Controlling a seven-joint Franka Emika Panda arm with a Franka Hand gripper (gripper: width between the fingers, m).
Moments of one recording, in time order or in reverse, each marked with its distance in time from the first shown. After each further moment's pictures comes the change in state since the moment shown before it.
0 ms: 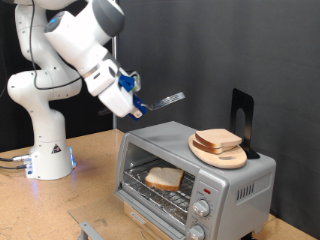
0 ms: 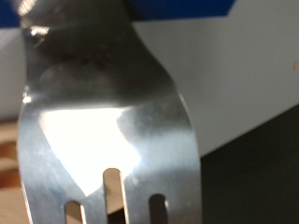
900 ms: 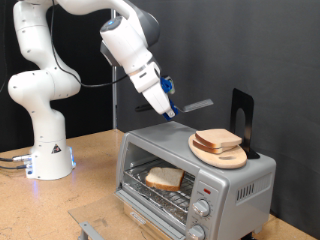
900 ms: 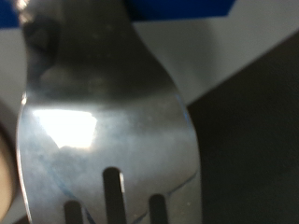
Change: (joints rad) arm 0.073 0.069 0.282 -0.035 0.028 0.248 0.204
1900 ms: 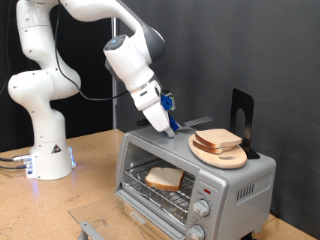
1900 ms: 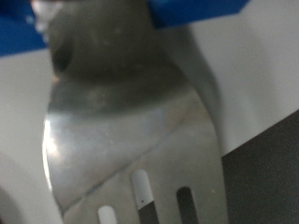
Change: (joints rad) arm 0.002 0.079 0.007 -0.011 0.096 0.055 -0.079
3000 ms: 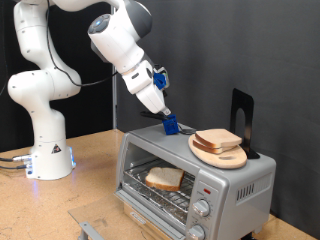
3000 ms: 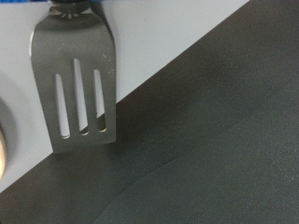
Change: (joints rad) arm -0.039 -0.128 -0.104 0.049 -0.032 -0.309 0.045
